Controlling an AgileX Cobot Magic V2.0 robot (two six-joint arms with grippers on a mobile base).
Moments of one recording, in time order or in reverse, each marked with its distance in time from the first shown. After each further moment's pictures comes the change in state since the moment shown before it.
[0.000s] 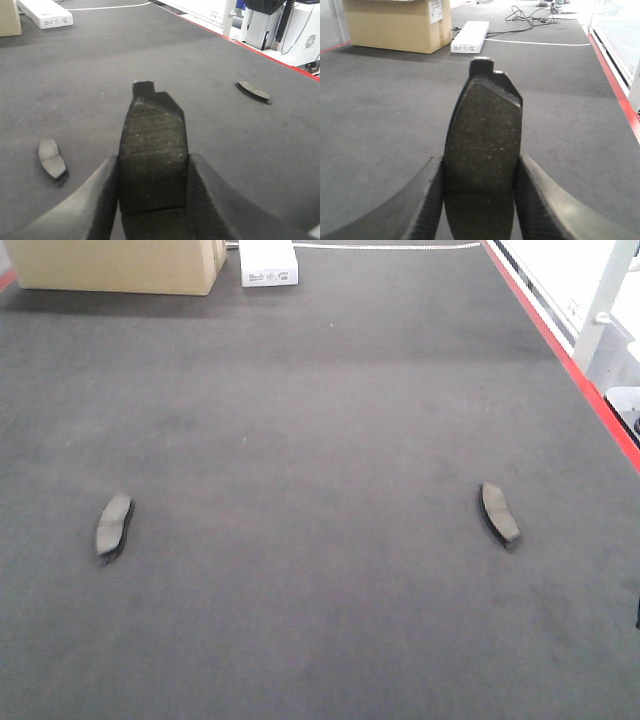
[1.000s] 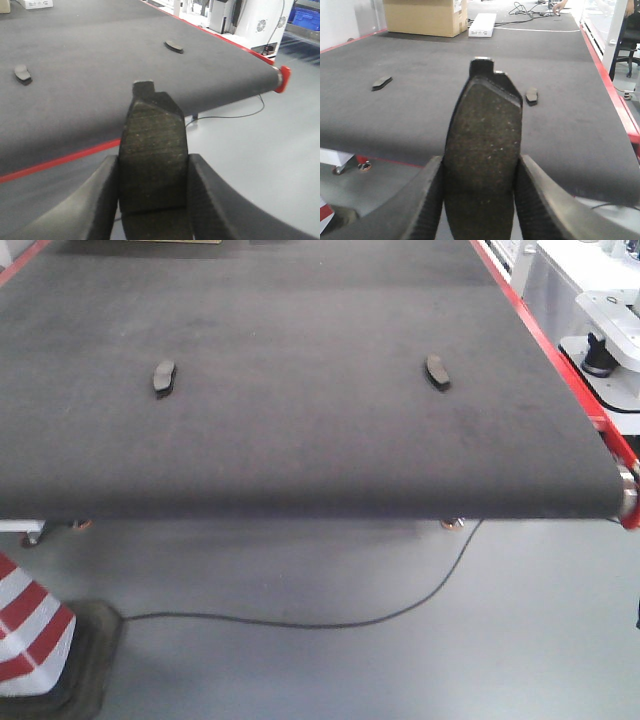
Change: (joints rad) left arm 0.000 0.000 0.000 0.000 0.000 0.000; right arm 0.000 0.000 0.000 0.000 0.000 0.000
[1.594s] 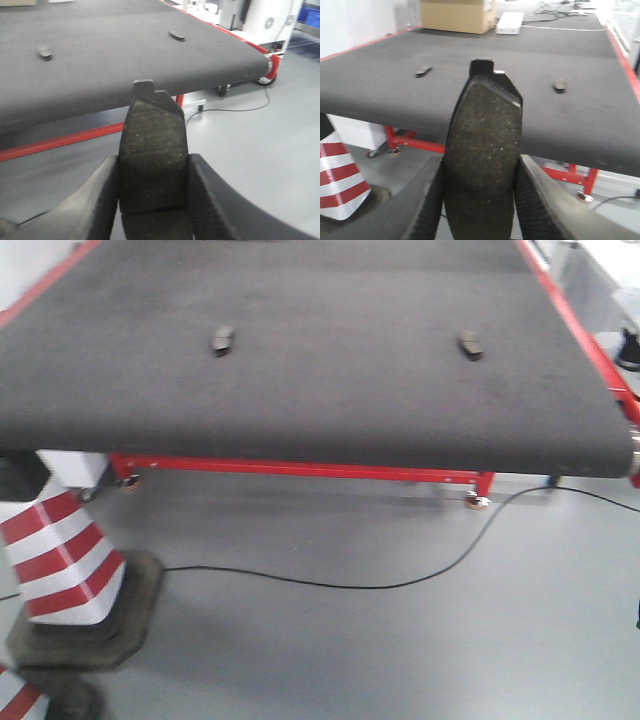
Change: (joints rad) left arm 0.000 0.000 0.000 0.001 0.000 0.000; right arm 0.000 0.000 0.000 0.000 0.000 0.000
